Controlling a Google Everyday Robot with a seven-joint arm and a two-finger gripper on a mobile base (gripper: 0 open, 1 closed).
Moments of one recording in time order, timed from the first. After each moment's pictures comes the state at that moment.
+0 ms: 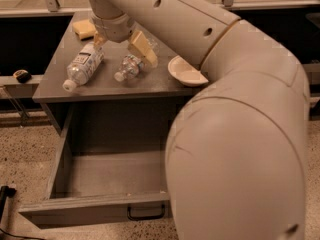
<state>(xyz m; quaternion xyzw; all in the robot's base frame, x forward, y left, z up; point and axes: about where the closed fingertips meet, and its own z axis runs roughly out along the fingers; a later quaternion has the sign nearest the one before) 0.664 0.091 0.905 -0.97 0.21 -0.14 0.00</state>
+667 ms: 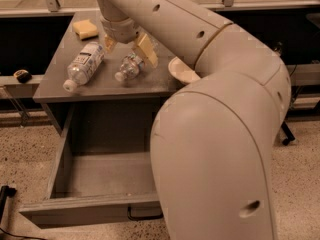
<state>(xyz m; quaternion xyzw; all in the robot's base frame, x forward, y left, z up) 0.693 0.076 0.887 -0.97 0.22 -0.14 -0.01</state>
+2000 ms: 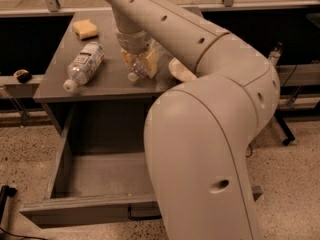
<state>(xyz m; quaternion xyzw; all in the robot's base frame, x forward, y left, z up) 0.708 0.054 0.836 -0.97 0.24 -0.08 -0.02</state>
